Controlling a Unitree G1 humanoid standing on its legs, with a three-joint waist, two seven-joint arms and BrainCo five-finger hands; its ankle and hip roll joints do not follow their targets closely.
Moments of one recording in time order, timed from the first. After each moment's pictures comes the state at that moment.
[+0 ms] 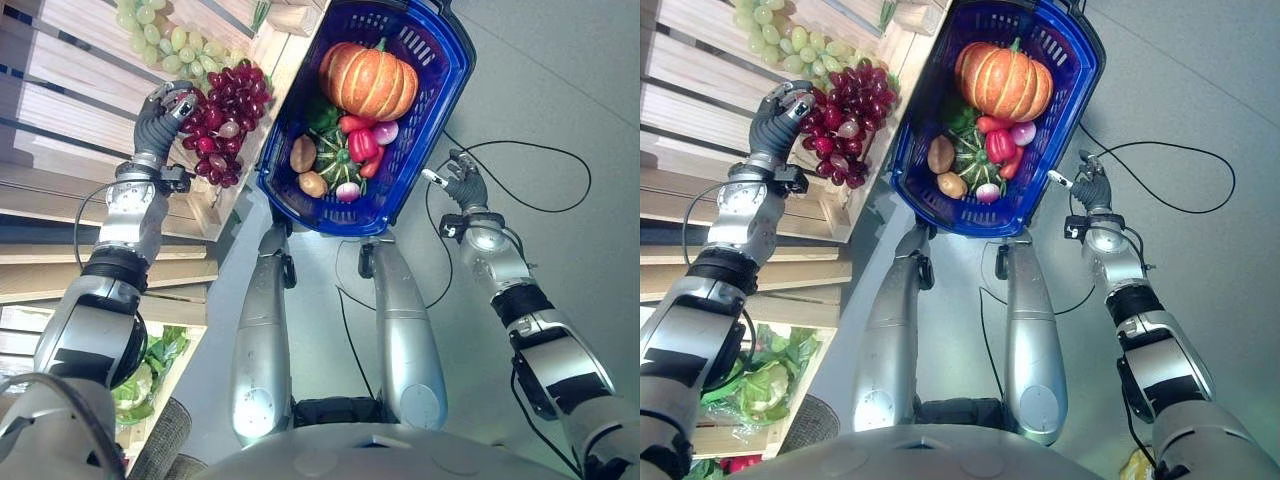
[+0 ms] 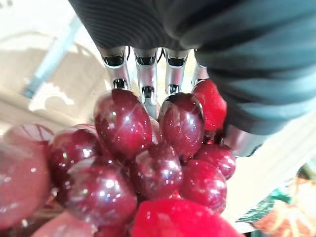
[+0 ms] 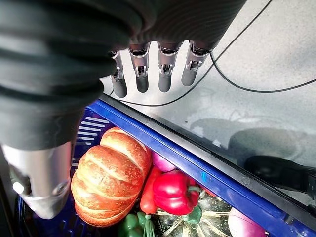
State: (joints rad) left arm -0.74 0.66 -0.28 0.77 -0.74 -0.37 -0.08; right arm -0.56 -0.48 0.29 0.70 0.47 -0.15 -0.22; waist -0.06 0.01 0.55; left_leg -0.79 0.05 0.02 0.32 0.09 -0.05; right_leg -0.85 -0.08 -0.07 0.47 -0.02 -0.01
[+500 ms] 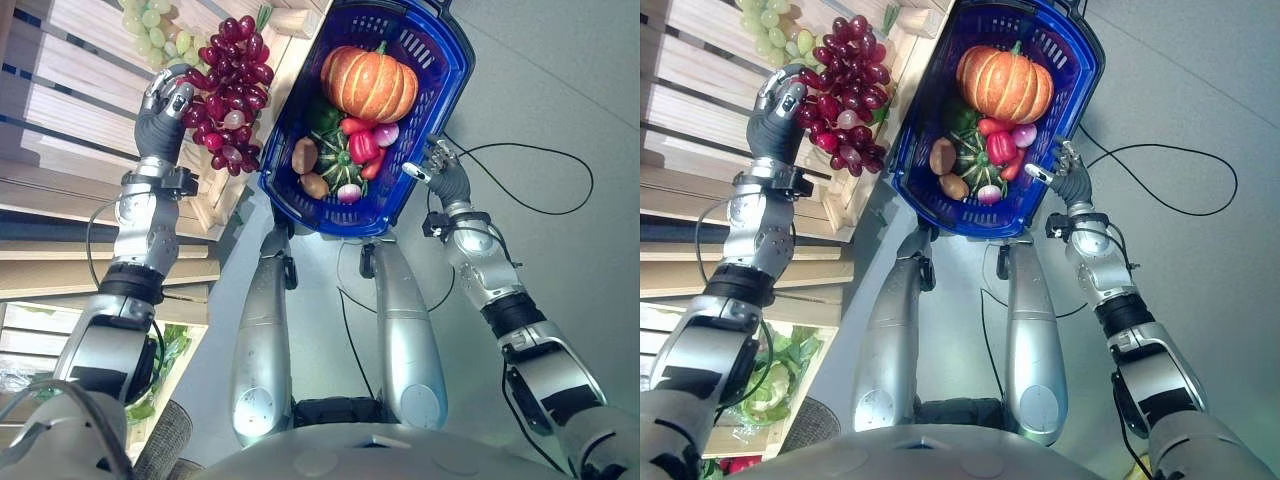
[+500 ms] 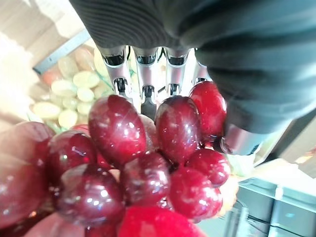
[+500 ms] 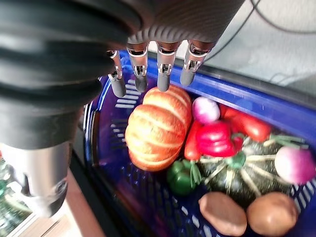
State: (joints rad) left arm -0.59 0.56 -0.15 0.57 -0.86 -0.47 -0.22; right arm -0.46 -0.43 0.29 0.44 0.47 -0.20 -0.14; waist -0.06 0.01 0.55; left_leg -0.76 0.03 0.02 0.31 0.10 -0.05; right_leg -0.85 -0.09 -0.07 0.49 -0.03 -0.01
